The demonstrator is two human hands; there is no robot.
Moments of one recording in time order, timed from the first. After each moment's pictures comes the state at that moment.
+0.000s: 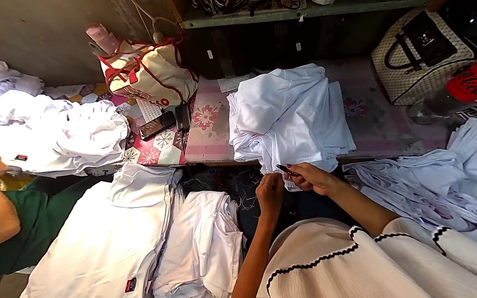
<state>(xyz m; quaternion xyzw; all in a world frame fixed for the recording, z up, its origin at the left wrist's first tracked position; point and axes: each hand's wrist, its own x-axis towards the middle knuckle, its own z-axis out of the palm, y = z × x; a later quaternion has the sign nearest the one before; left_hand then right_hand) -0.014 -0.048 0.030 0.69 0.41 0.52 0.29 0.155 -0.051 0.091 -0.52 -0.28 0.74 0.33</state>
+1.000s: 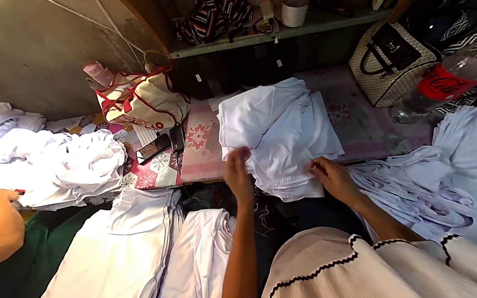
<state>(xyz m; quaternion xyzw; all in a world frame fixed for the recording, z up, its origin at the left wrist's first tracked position) -0.021 0.038 0.102 0.62 0.34 0.58 0.40 0.214 -0.096 0.090 -0.68 -0.62 0.16 0.35</state>
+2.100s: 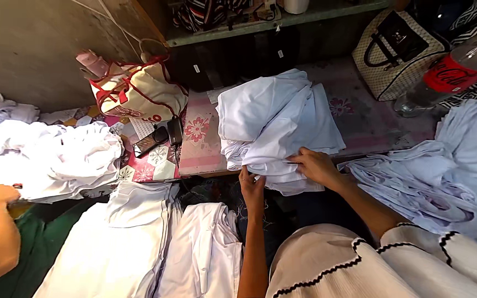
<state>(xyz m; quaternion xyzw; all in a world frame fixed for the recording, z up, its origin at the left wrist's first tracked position) -0.026 -0.014 0.018 0.52 0.48 0.49 0.51 0.191 -0.051 0.110 -0.71 -0.64 0.28 0.10</state>
